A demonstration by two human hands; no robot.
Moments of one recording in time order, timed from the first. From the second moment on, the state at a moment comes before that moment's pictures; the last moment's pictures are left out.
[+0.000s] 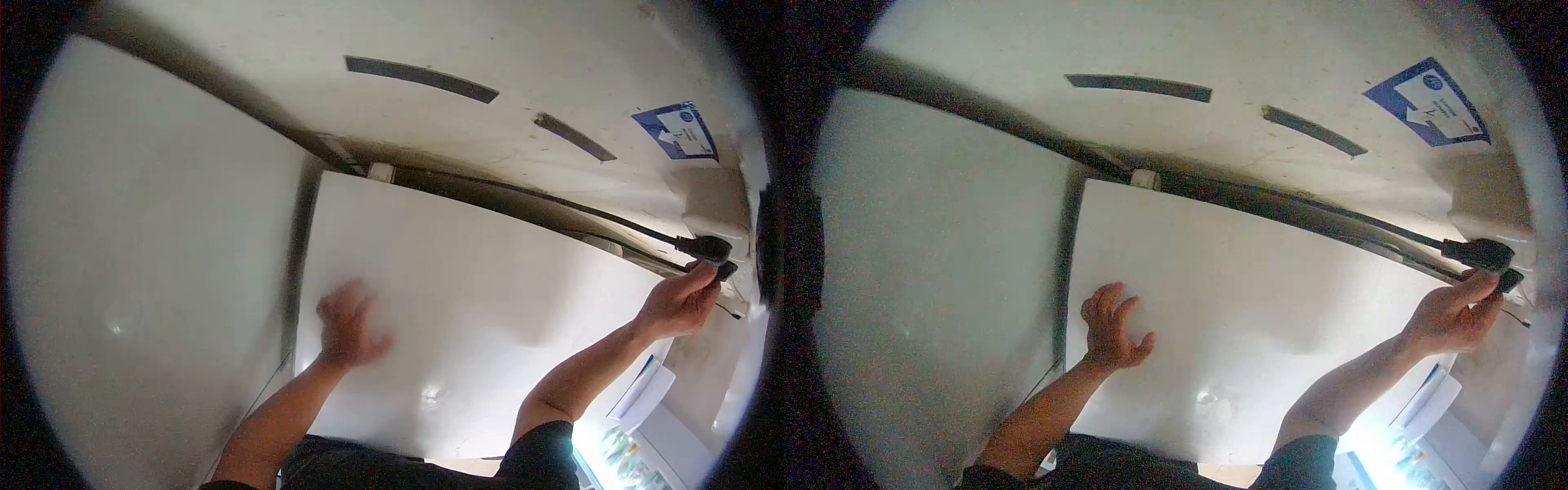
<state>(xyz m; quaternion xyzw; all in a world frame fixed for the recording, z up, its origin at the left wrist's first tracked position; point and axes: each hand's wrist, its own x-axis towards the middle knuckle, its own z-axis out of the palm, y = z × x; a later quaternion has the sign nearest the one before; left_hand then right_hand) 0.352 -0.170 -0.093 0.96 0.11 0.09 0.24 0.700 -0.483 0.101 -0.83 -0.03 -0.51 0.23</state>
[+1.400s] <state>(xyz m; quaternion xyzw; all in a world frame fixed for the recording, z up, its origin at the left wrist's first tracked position) 0.272 -0.199 -0.037 0.90 0.12 0.22 0.36 0.292 -0.486 0.052 -0.85 -0.05 -0.18 0.49</state>
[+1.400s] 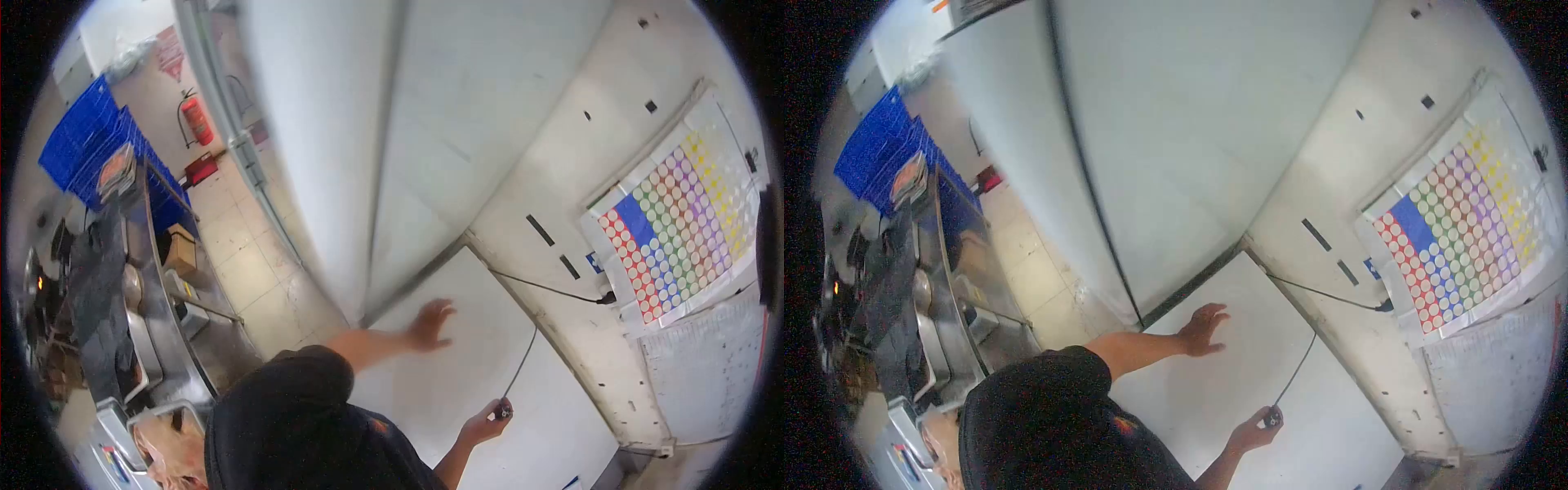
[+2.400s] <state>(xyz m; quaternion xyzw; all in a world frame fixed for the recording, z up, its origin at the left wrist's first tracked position) -0.258 -0.105 -0.226 0.84 0.44 -0.16 0.27 0.172 -0.439 -0.036 -0.94 -0.13 -0.10 0.31</state>
